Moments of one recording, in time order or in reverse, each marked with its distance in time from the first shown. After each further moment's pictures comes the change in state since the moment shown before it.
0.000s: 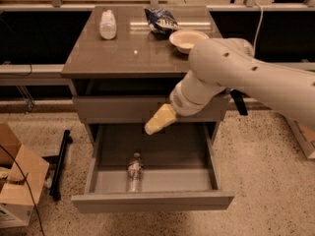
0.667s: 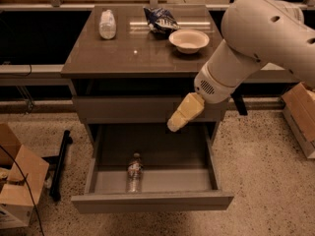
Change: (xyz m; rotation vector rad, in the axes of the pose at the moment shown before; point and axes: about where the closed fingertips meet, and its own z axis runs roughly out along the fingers) arm 0.024 -0.005 -0.088 0.006 0.040 -0.152
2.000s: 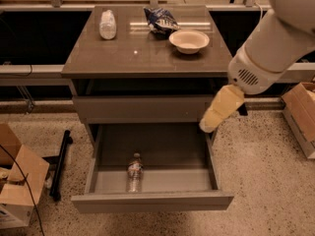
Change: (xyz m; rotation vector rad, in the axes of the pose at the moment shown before) arm 0.038 -0.003 -0.087 0.113 0.046 -0.144
